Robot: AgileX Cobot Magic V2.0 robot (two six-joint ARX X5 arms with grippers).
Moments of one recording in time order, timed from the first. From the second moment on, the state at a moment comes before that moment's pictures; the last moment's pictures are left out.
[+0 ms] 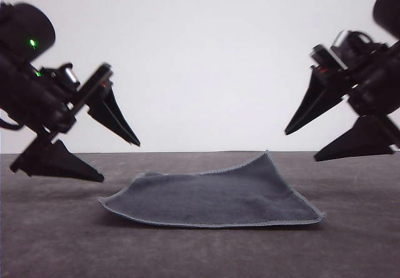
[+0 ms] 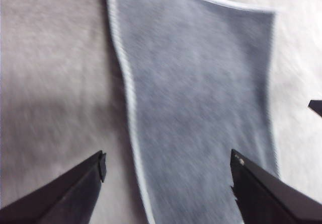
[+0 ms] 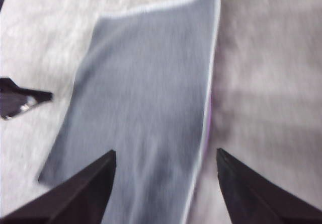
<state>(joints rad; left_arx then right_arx) -0.26 1.61 0.79 0.01 0.58 -0.46 0.18 1.46 0.71 0.00 -0.64 0.38</state>
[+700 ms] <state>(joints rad) -0.27 1.96 1.19 -0.03 0.63 -0.52 0.17 1.75 0.95 0.05 -0.65 0.38</state>
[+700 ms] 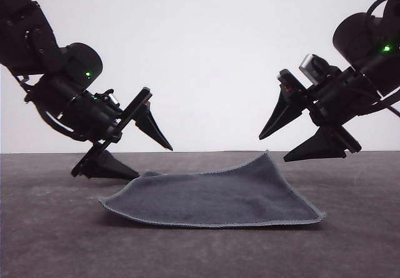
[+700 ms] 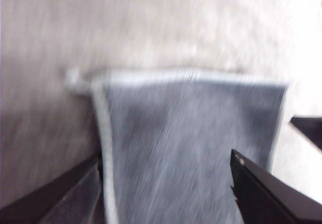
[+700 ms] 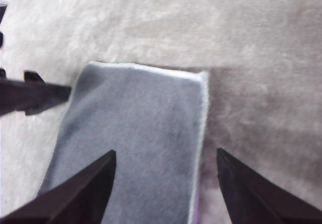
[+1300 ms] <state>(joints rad) -0.27 2.01 1.25 -0.04 0.63 -0.52 0.14 1.89 1.03 0.07 -0.70 0.38</state>
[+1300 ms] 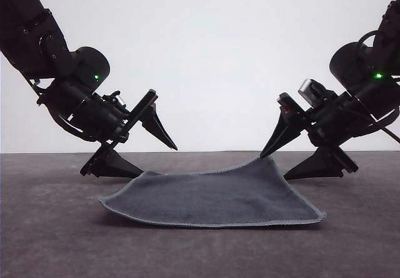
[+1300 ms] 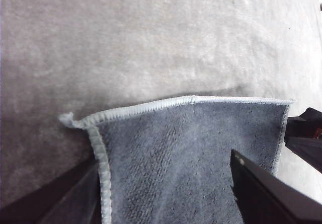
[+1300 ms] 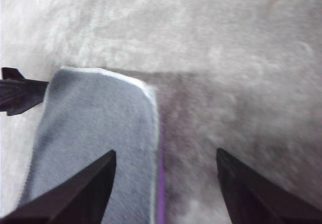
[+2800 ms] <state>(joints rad) -0.24 2.03 1.25 -0.06 0.58 -0.48 0.17 1.94 1.04 0.20 -0.63 0.44</state>
